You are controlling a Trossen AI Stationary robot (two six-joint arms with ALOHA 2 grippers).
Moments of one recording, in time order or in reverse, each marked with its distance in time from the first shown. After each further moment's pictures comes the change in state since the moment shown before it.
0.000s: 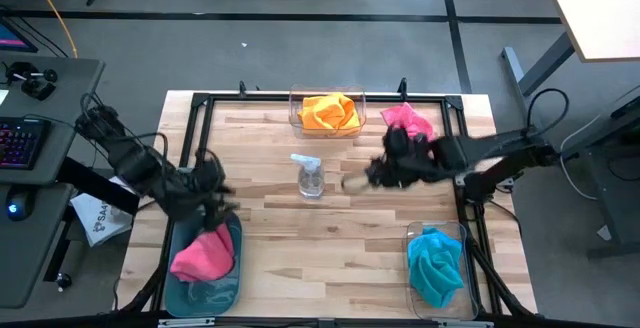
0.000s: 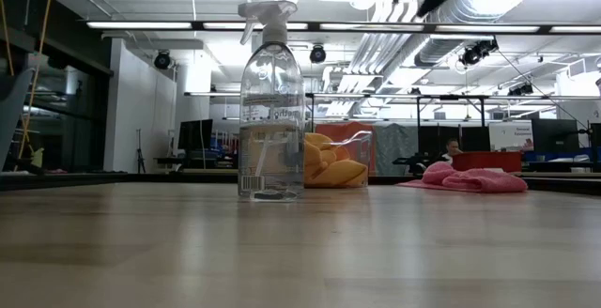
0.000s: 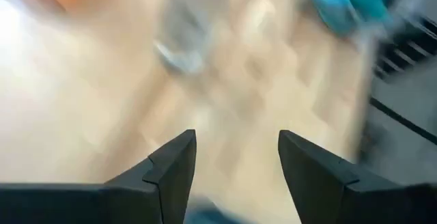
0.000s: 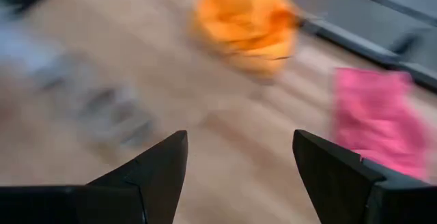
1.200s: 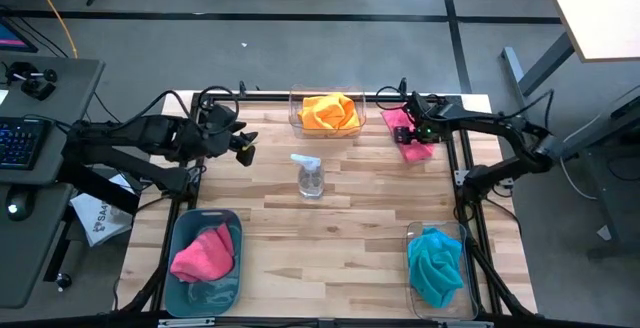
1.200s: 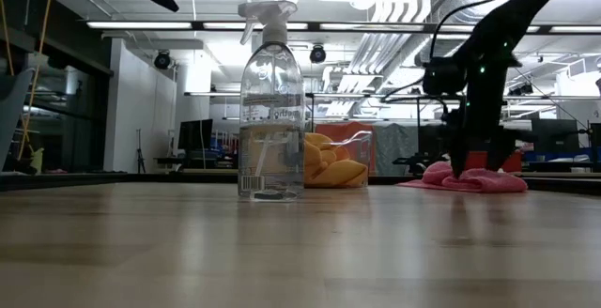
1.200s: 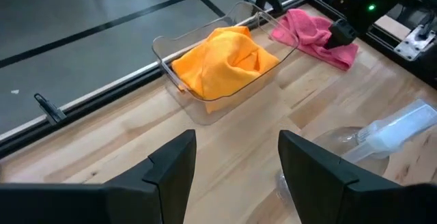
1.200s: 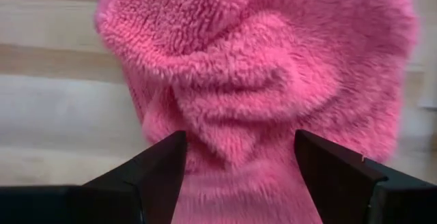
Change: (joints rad) left arm 0.565 0.004 -0.004 0.146 -0.168 0.324; right arm -1.005 -0.029 -0.822 0.647 -0.541 -0.381
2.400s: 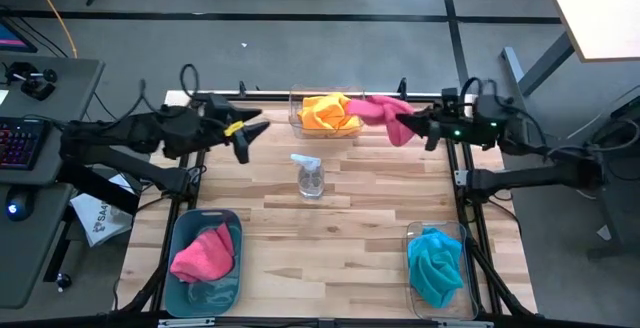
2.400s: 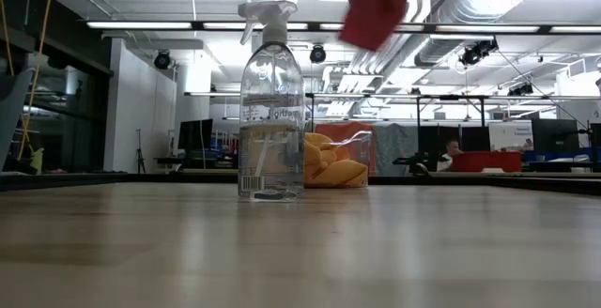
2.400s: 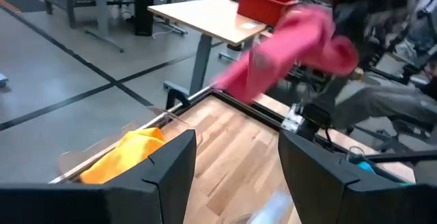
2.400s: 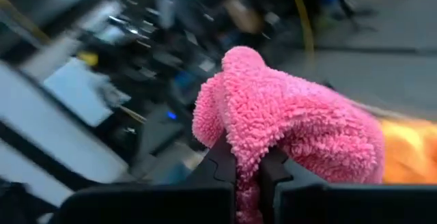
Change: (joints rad) left arm -0.020 -0.046 0.010 0.505 0.087 0.361; right arm 0.645 -0.599 0.308 0.322 0.028 -0.051
